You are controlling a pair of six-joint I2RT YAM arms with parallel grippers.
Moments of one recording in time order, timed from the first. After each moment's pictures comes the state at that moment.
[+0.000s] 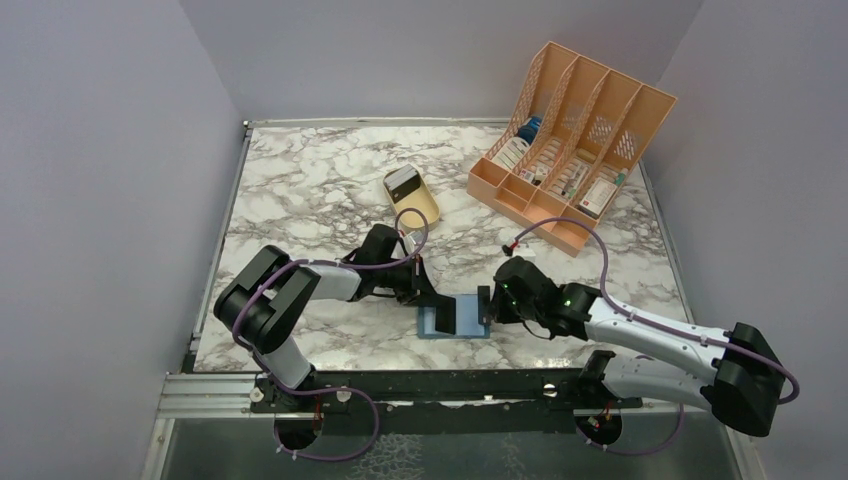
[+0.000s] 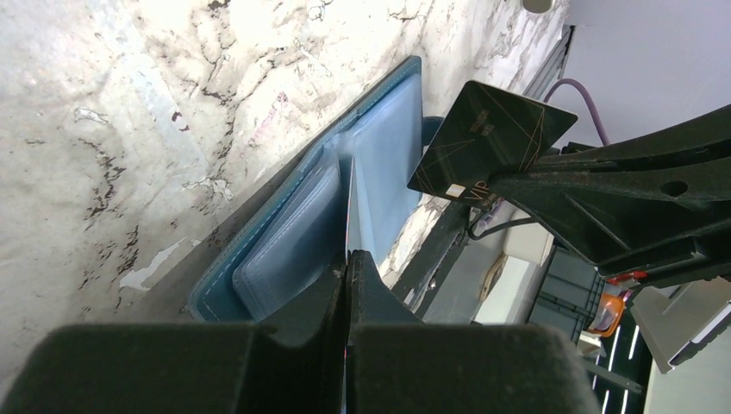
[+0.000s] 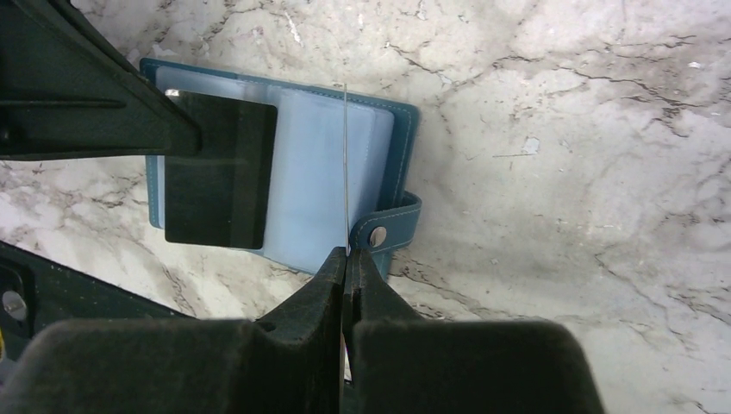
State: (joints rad) left arm -0.60 1.65 0.59 0.28 0.74 -0.85; right arm 0.93 1.05 0.57 -0.41 0.20 0.77
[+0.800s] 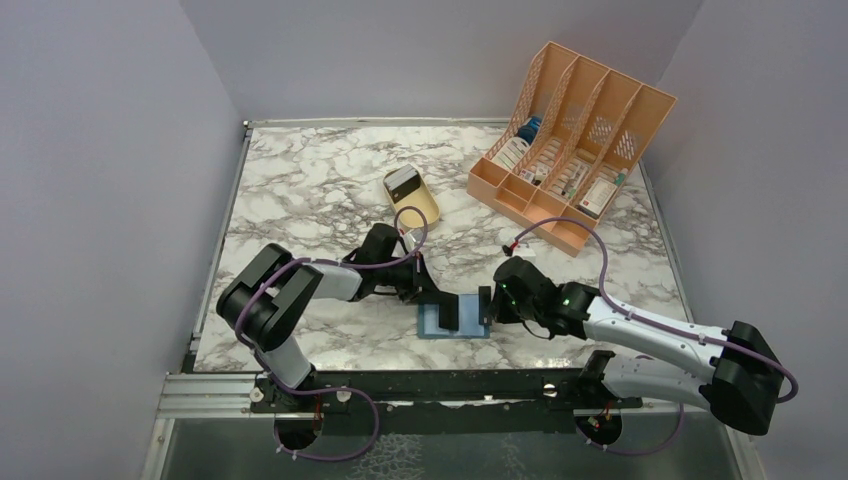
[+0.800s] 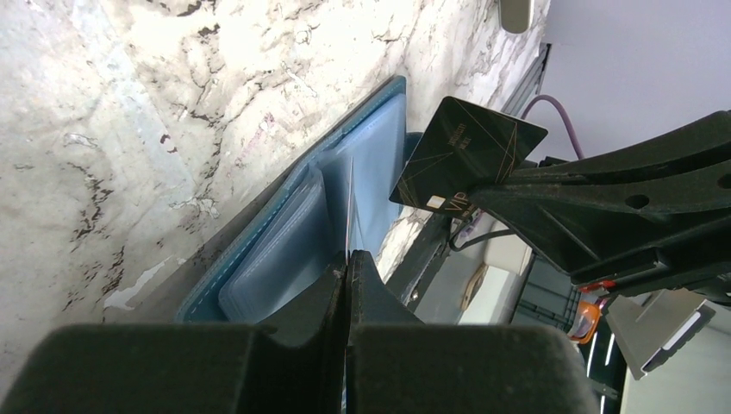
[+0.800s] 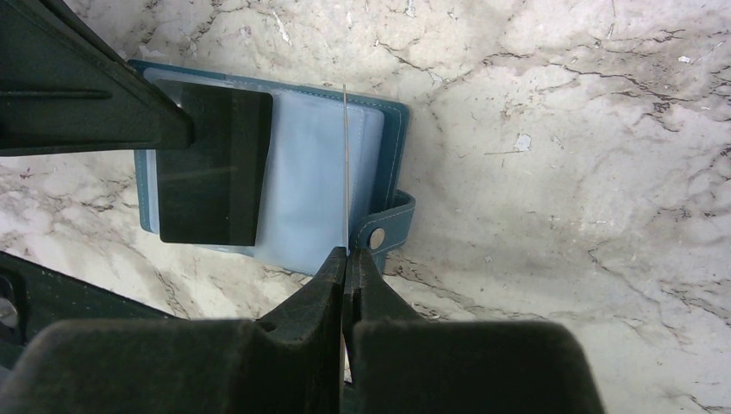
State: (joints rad) left arm -0.60 1.67 0.59 0.33 0.74 -0.91; right arm 0.93 1.06 0.58 -0.44 0.22 0.78
